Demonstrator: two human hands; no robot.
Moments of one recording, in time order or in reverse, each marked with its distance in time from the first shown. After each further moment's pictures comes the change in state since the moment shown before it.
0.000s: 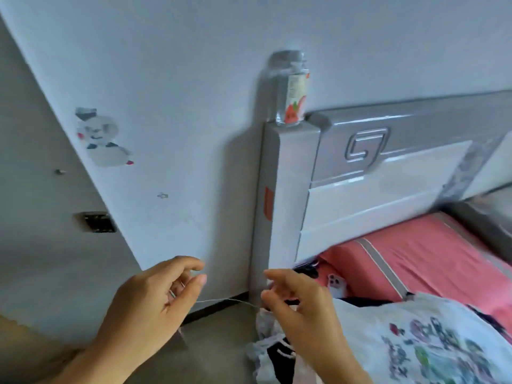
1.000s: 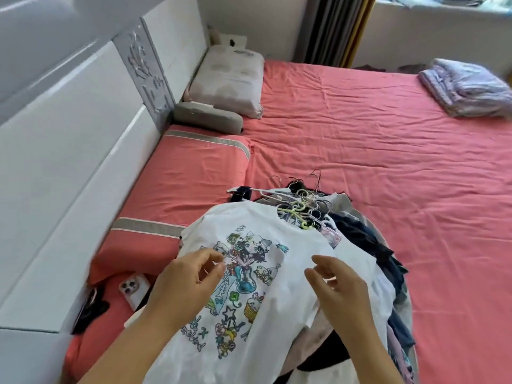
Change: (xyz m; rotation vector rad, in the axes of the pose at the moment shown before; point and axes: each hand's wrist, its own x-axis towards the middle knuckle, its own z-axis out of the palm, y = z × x) left_hand 0.063 0.260 0.398 -0.193 -0.994 0.515; right_hand -0.222 0.198 -0.254 -0.178 1.078 1.010
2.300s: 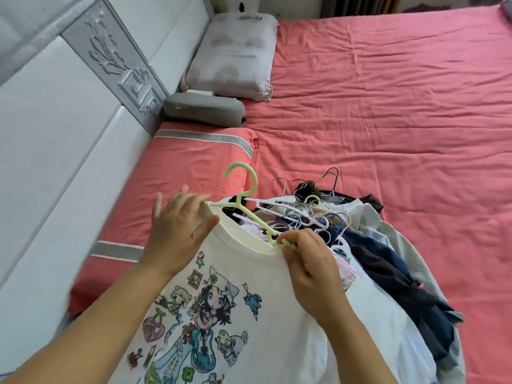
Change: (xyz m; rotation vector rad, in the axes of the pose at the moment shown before) left_hand 0.215 0.015 0.065 0.479 0.104 0.125; right_hand 0.193 0.045 0.028 0.180 -0.173 -0.380
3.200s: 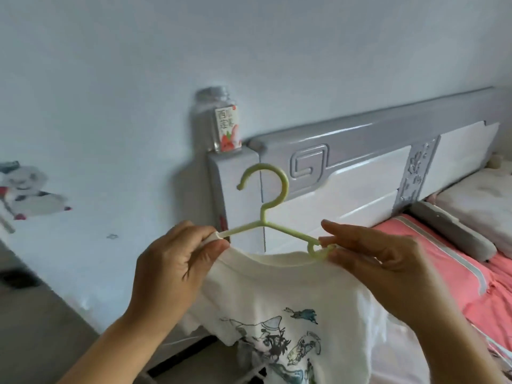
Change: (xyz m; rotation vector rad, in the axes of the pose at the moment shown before) left_hand -0.517 -0.088 -0.280 0.076 0.980 -0.459; right_hand -0.184 -0.402 0.149 0.401 -0.833 -0.520
